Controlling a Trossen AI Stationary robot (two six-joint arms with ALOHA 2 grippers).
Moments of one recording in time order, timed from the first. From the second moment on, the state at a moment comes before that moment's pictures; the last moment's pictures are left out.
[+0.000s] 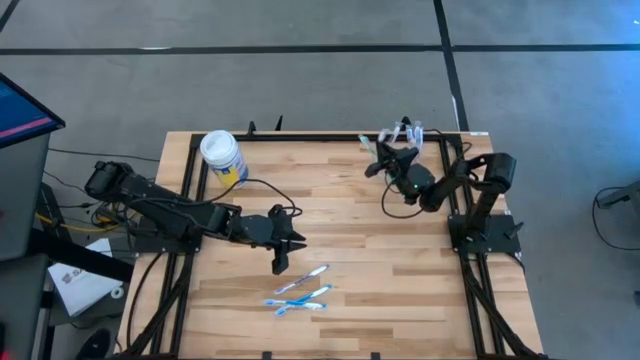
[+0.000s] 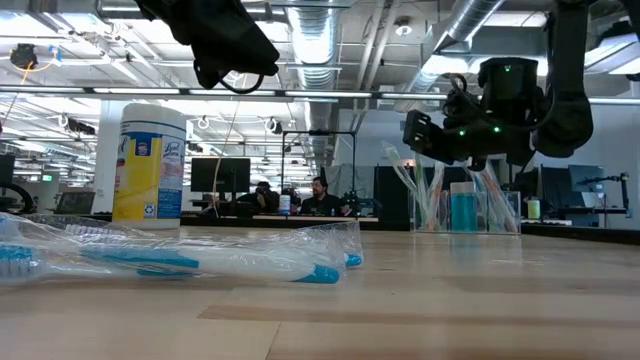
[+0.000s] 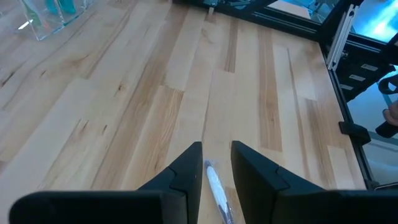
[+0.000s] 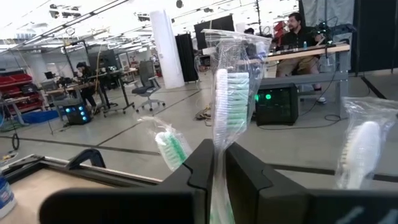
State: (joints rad) left arm -0.28 1.33 0.83 -0.08 -0.27 -0.42; right arm -0.40 1.79 0.34 1.55 0.68 0.16
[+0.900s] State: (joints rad) left arm -0.31 1.33 0.83 -0.08 -0.27 -0.42; right arm -0.37 1.79 0.30 1.57 0.69 0.07
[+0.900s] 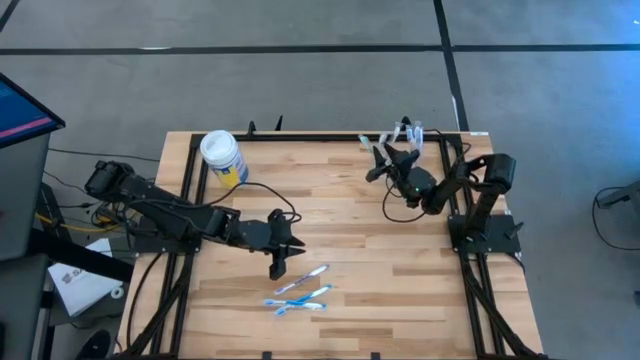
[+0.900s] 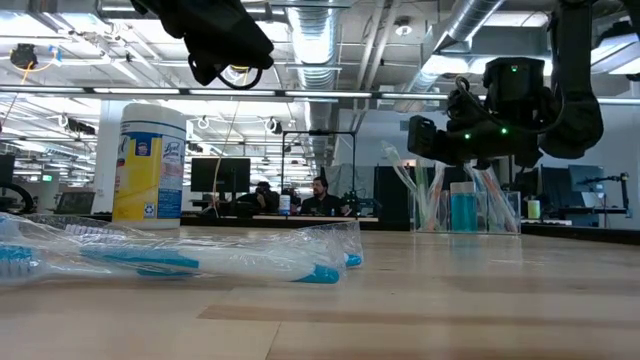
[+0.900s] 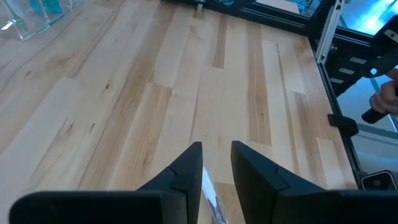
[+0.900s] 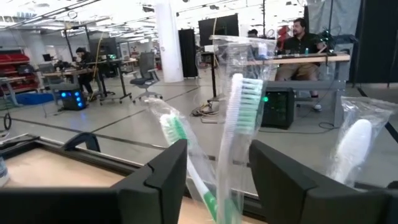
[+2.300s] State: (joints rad) left arm -0.42 1.33 0.63 -0.02 -0.26 -0.60; right arm 0.02 1.48 0.31 1.26 0.81 -0.12
